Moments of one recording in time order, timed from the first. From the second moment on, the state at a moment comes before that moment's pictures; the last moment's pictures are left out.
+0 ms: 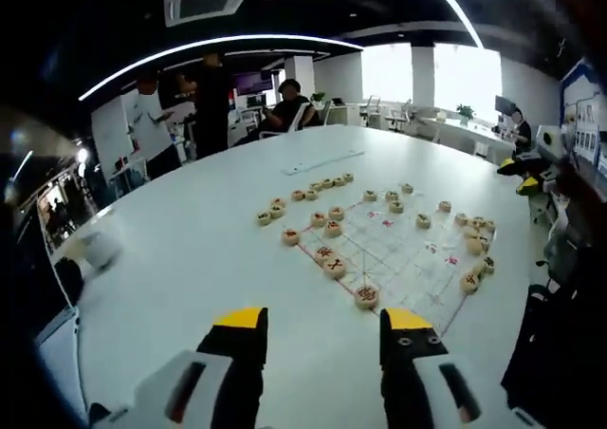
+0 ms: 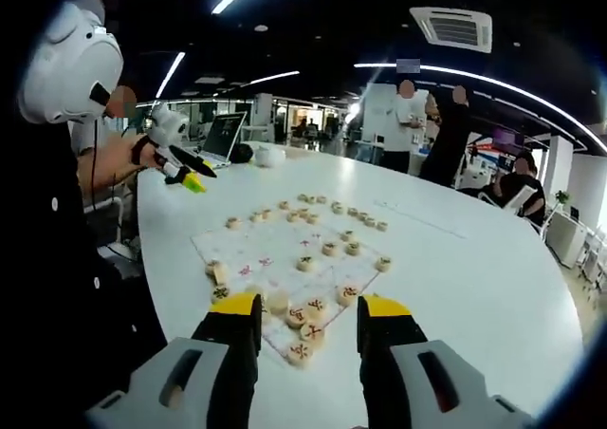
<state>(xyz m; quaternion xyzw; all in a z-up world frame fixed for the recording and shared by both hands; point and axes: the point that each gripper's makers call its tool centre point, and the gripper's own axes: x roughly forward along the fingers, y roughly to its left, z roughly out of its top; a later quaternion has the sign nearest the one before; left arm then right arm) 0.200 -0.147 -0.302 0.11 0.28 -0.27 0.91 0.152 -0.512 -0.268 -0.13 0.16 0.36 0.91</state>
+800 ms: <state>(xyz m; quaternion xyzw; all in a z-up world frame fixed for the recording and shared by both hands) 0.157 -0.134 -0.301 0.03 0.24 -0.27 0.93 0.152 -0.509 -0.269 -0.15 0.17 0.35 0.91</state>
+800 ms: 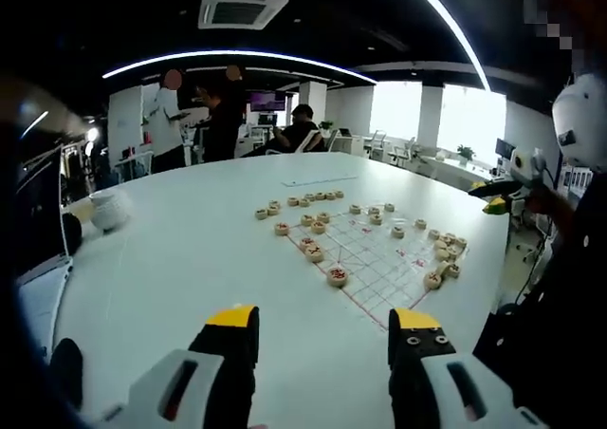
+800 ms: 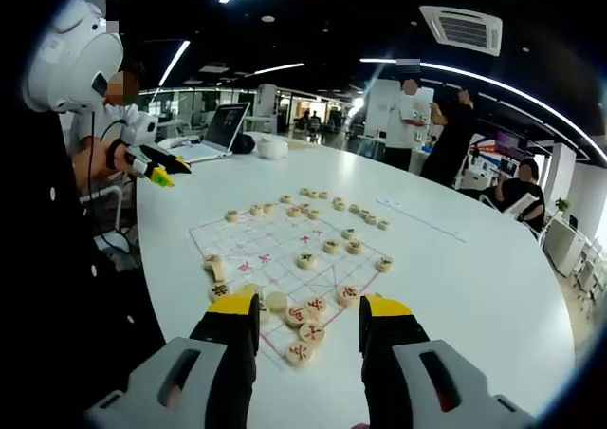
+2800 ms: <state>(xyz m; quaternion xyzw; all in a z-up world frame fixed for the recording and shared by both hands) 0.157 -0.185 -0.272 0.06 0.23 -0.36 0.90 0.159 -0.514 -0.269 -0.19 0.18 0.38 0.89</state>
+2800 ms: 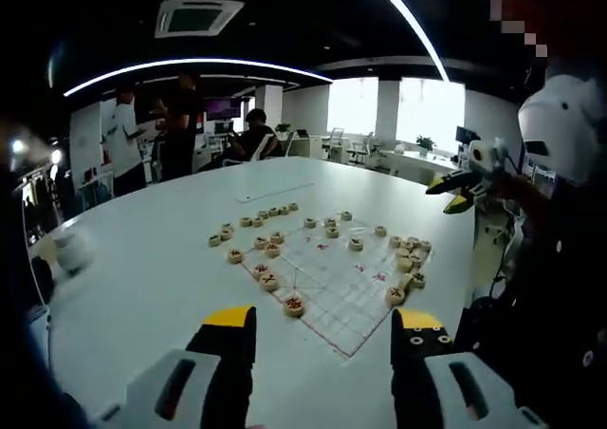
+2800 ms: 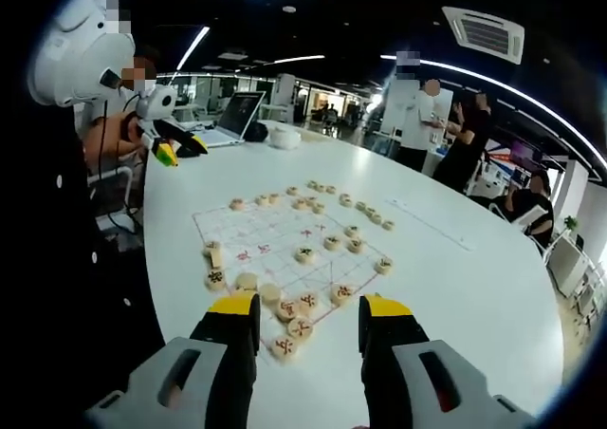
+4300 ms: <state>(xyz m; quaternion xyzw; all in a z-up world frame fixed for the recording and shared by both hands) 0.371 -0.278 -0.313 0.19 0.42 -0.37 0.81 0.141 -0.557 -0.281 -0.15 0.18 0.34 0.91</state>
